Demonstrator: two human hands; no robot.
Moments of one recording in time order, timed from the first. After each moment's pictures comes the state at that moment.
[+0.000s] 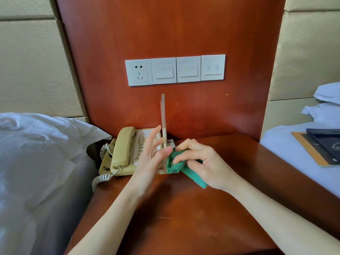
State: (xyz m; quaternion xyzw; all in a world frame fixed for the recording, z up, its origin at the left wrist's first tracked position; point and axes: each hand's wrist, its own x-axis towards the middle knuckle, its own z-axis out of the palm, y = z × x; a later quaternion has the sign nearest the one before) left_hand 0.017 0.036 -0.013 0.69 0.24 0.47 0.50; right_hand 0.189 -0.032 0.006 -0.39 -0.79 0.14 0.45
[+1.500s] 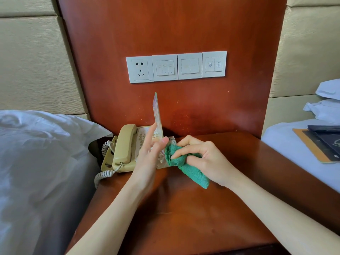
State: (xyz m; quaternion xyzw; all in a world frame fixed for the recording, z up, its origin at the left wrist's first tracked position) left_hand 0.021 0.035 -0.010 0.65 0.25 0.51 0.51; right_hand 0.186 -0.029 0.005 -0.40 -0.74 0.26 0.48
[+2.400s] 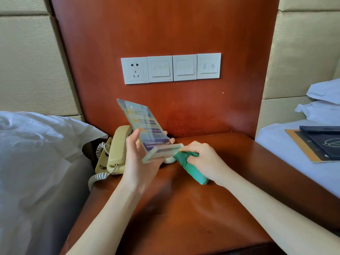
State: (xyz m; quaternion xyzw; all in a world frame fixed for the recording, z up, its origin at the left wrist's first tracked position) left_hand 0.020 0.028 0.004 0.44 0.10 0.52 0.72; right_hand 0.201 -0.005 -0.012 -0.60 -0.65 0.19 0.43
